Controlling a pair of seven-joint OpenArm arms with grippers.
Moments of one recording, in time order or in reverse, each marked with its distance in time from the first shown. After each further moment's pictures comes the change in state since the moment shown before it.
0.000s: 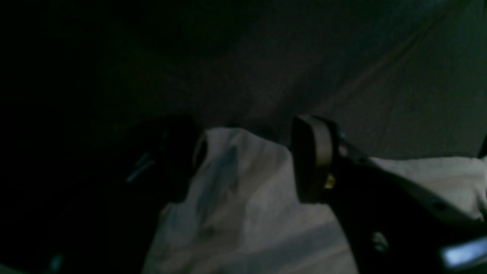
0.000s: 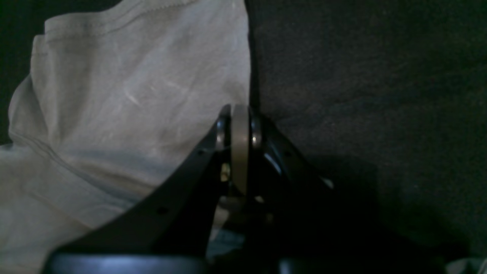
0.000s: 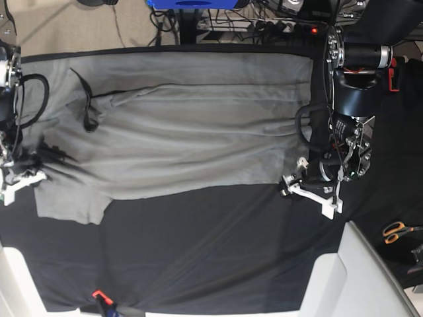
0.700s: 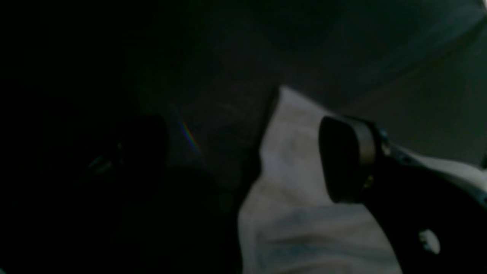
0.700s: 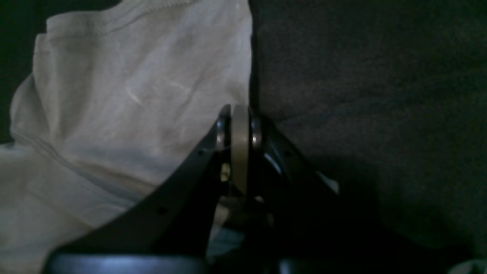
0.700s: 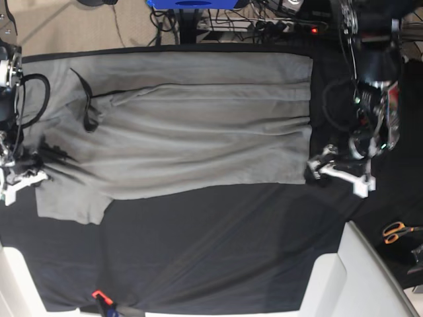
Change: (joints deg) left arm 9.2 -5.5 -5.2 12.0 -4.6 0.9 3.9; right arm 0.0 -0.2 0.0 0.0 0.0 0.1 0.0
